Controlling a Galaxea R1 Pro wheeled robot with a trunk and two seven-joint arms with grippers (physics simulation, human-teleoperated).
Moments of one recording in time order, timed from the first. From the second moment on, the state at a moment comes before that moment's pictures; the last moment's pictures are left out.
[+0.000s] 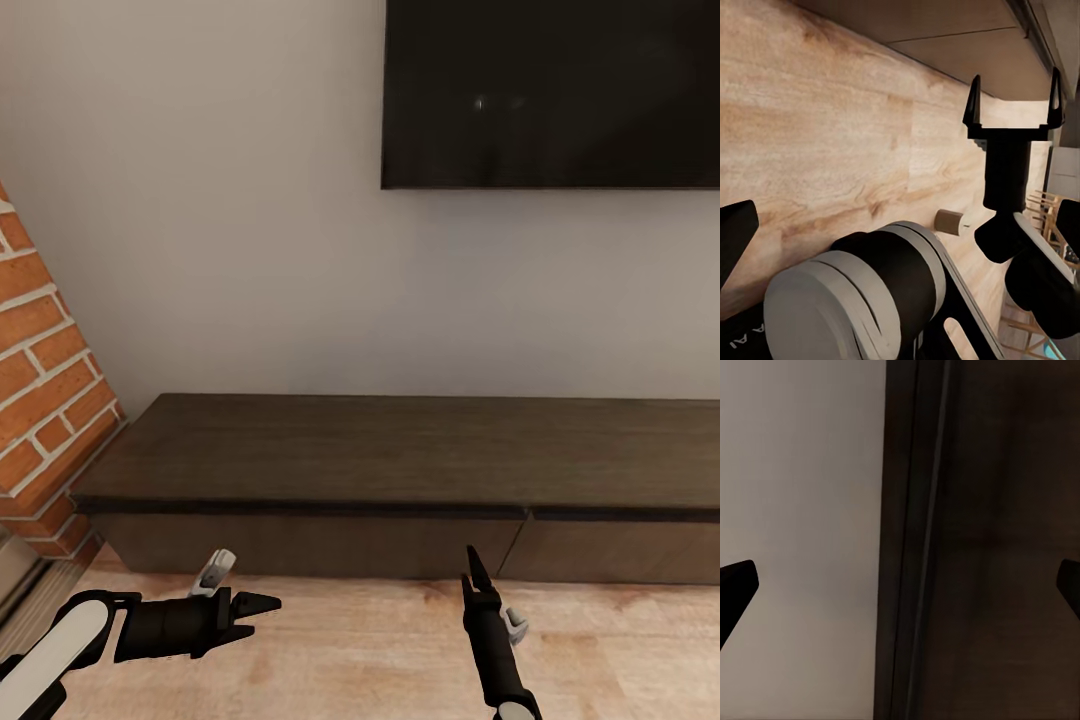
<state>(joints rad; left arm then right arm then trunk) -0.22 0.50 -0.32 -1.49 1.52 1.00 0.00 -0.21 0.08 0.00 -0.74 -1.48 -0.11 0.77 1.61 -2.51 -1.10</state>
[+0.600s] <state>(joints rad) -0.22 0.51 -0.36 -1.51 1.64 1.00 0.00 -0.21 0.08 0.00 -0.74 -1.48 -0.11 0.77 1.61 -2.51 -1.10</state>
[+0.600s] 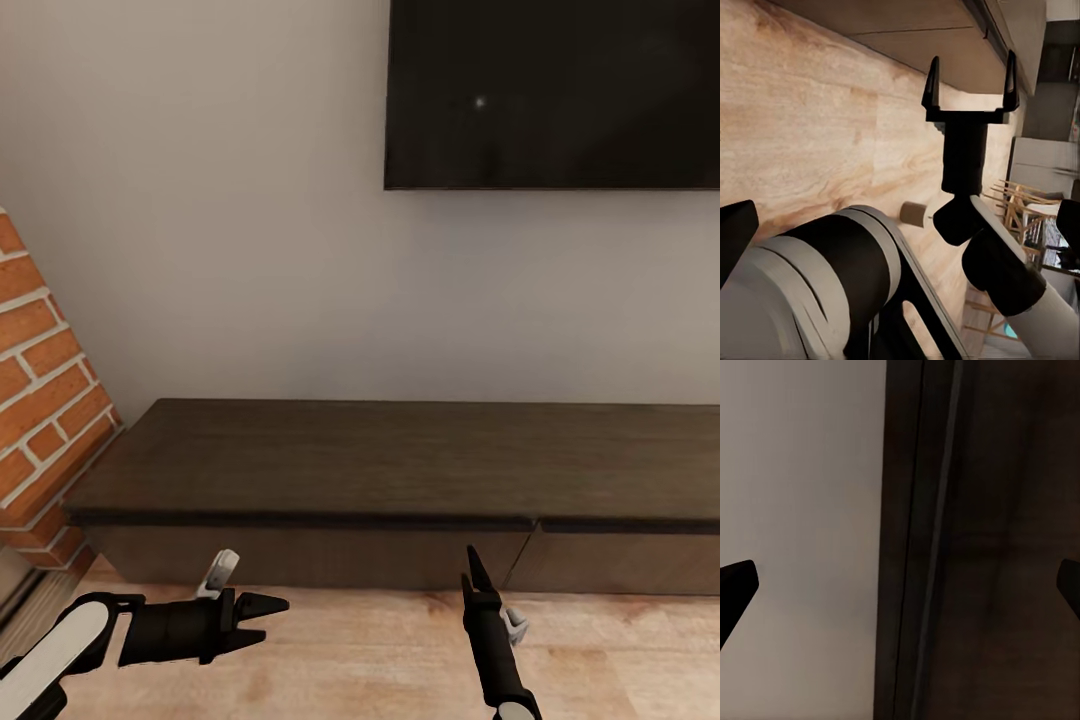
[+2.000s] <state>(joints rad) -0.22 0.52 -0.36 -1.52 1.65 1.00 0.00 -0.21 0.08 0.00 -0.74 -1.48 -0.11 0.77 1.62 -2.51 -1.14</state>
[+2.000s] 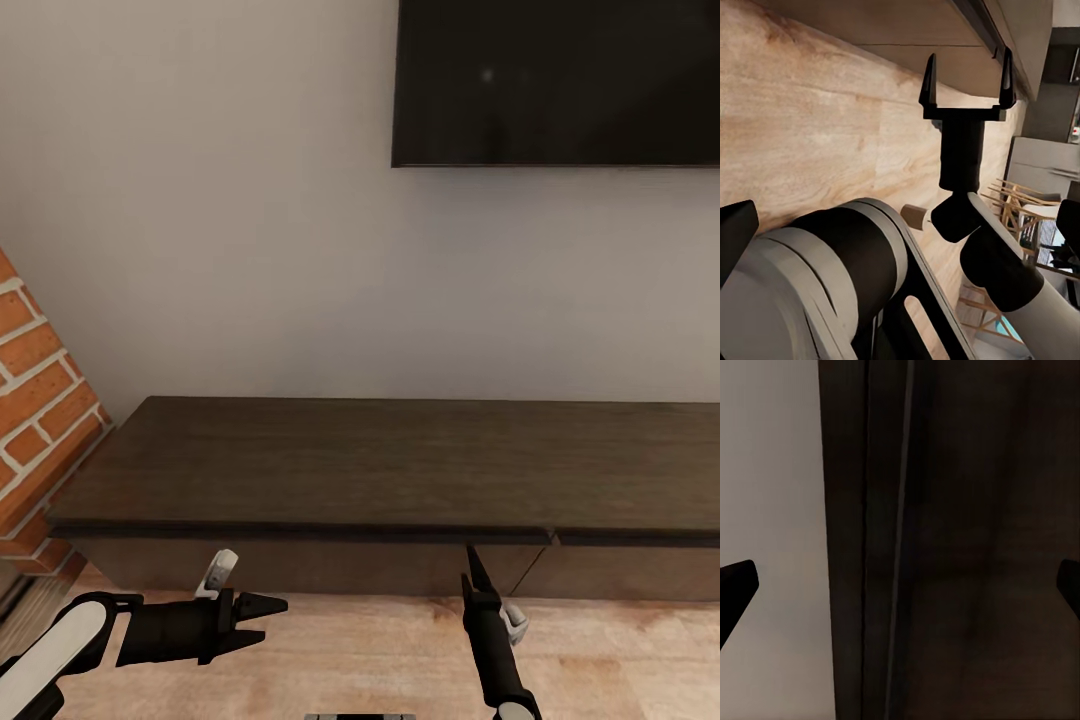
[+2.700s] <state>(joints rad) -0.22 0.52 -0.36 -1.52 1.65 1.00 0.00 -0.21 0.08 0.00 -0.74 -1.48 -0.11 0.77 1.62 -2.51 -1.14</state>
